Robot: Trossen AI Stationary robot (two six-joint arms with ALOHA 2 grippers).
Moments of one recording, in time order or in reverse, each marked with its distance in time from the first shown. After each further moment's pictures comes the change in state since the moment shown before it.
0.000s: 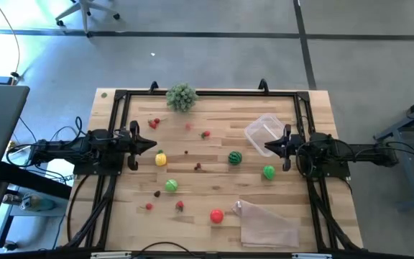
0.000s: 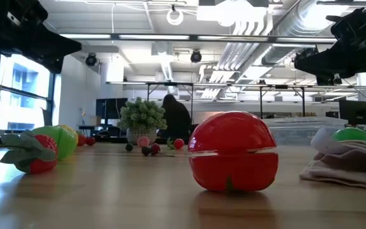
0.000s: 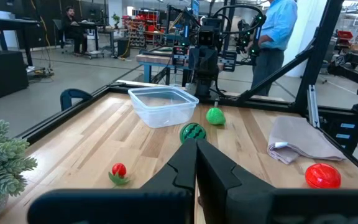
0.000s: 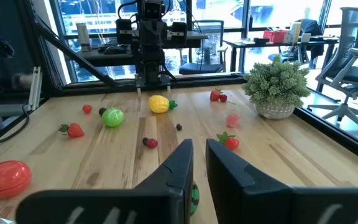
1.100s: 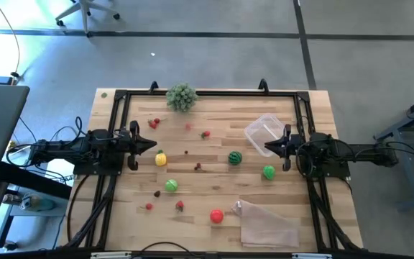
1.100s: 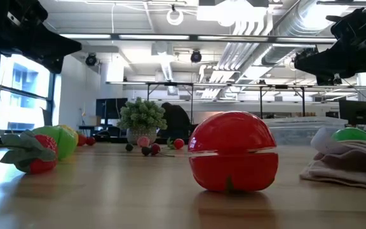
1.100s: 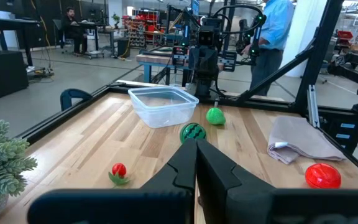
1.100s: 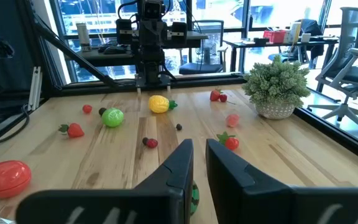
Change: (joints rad) left arm 0.000 0.000 0.000 0.000 0.000 0.000; right arm 0.000 0.000 0.000 0.000 0.000 0.000
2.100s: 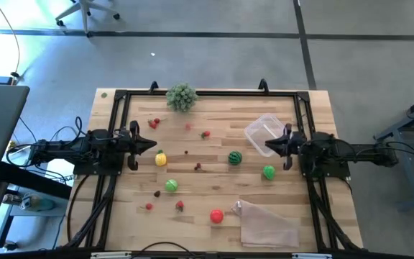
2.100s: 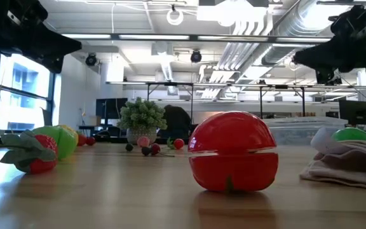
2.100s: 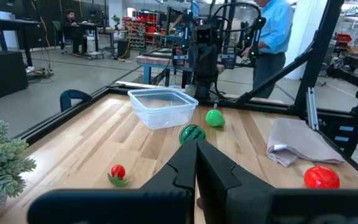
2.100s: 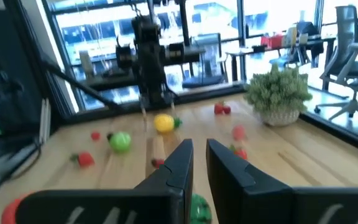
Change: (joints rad) left arm 0.000 0.000 0.000 0.006 0.000 -0.007; right arm 0.000 0.000 0.000 0.084 0.009 0.107
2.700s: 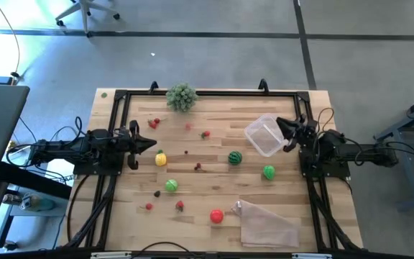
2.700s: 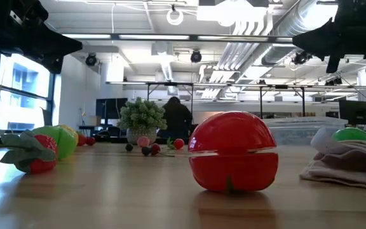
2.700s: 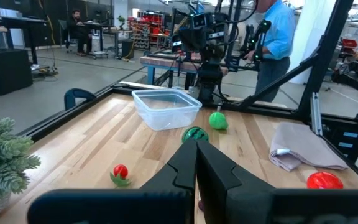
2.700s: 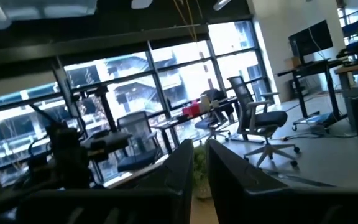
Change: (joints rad) left arm 0.000 0.000 0.000 0.005 -0.019 -0.021; right arm 0.000 0.000 0.000 0.303 0.412 0.007
